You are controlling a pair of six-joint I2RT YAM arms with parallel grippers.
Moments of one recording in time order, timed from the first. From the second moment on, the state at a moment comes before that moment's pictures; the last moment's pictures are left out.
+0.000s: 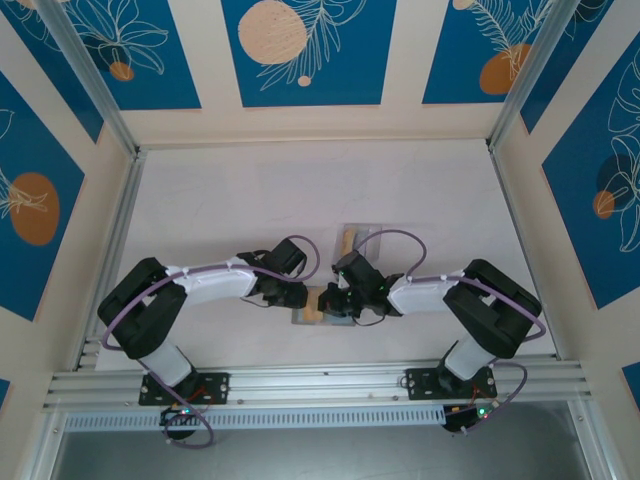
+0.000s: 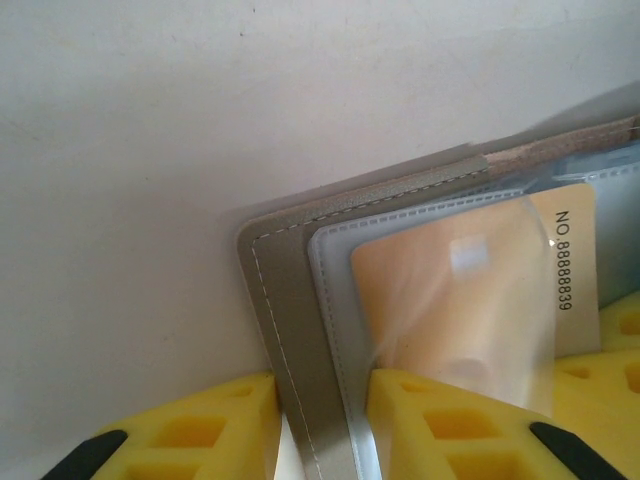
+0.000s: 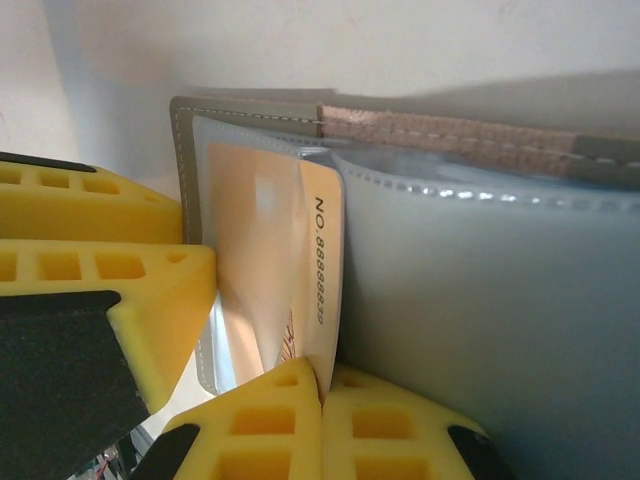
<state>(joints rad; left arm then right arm) -0.81 1.64 0.85 -0.44 0.15 -0.60 0.83 1.58 0.57 0.10 -0.38 1.01</state>
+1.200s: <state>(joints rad) -0.81 1.56 0.73 -0.28 0.16 -0.66 0.82 1.66 0.89 -0.53 -0.28 0.72</state>
